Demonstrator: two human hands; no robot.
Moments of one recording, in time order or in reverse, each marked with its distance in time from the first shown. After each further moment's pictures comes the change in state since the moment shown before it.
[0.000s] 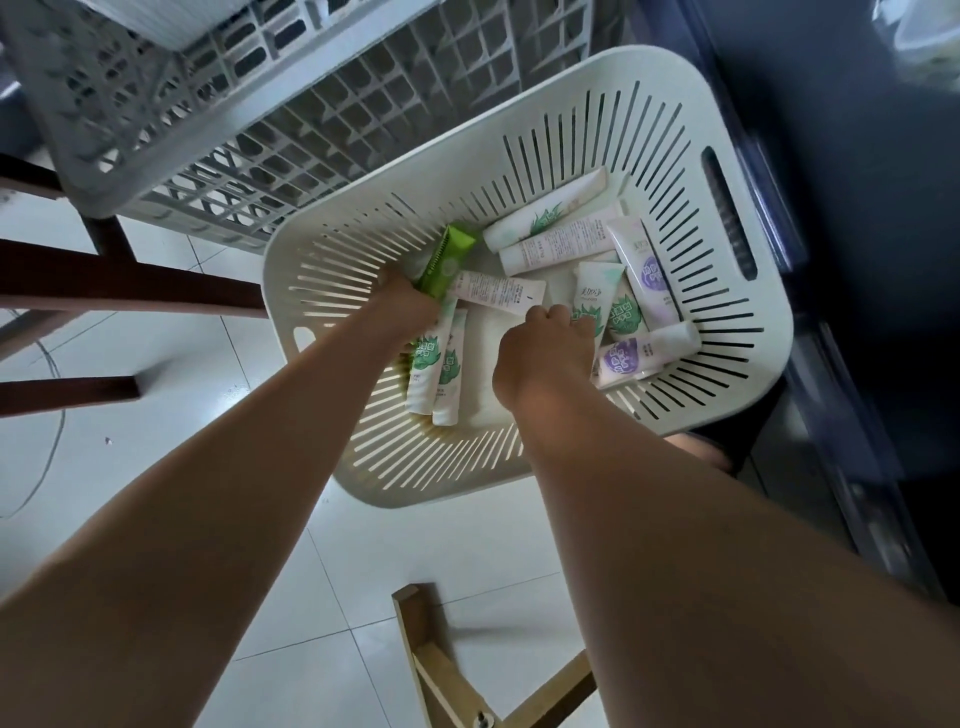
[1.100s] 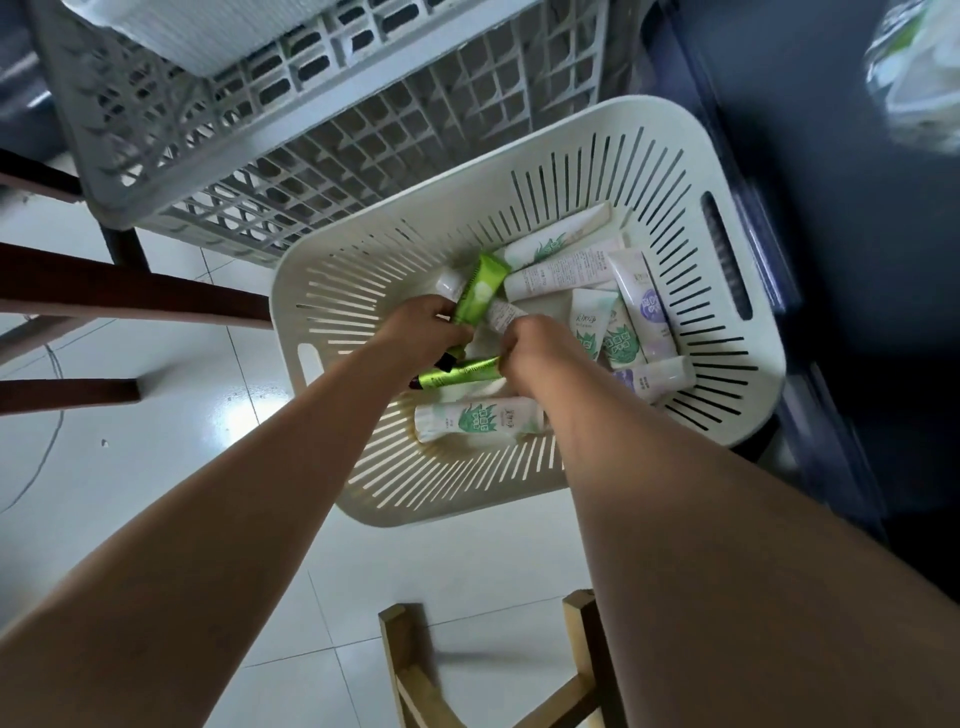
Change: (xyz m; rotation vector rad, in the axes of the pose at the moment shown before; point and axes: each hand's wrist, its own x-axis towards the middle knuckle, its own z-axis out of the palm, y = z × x) left_hand -0.014 -0.004 0.007 -0.141 -0.145 0.115; right_hand 0.037 0.016 -0.002 0.728 0.032 0.042
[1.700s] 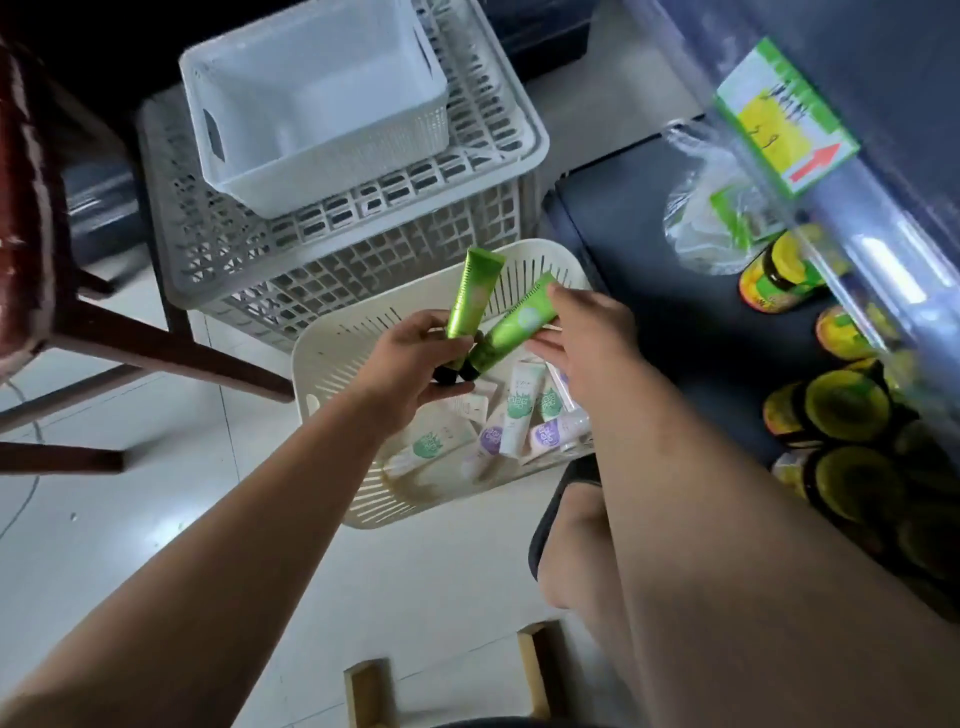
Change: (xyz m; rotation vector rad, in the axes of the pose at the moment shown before) left_hand -0.115 0.069 -0.006 -0.586 -0.166 0.262; right_hand -0.103 -0.004 -0.131 1.279 0.311 0.030
